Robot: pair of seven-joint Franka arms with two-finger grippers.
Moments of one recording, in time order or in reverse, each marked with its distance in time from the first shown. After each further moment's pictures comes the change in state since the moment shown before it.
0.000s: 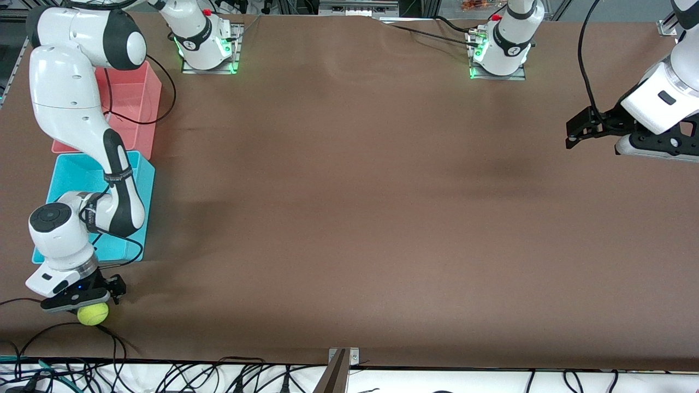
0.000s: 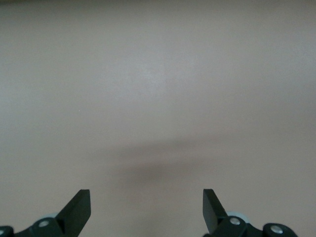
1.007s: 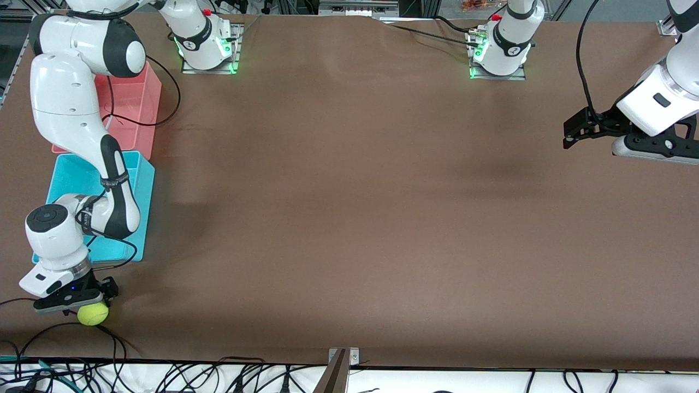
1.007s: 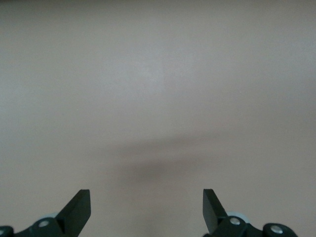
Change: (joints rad) left arm 0.000 0.007 -0.004 0.000 -0.001 -0.005 0.007; right arm -0.039 0.063 0.000 0.065 0.000 0.039 -0.029
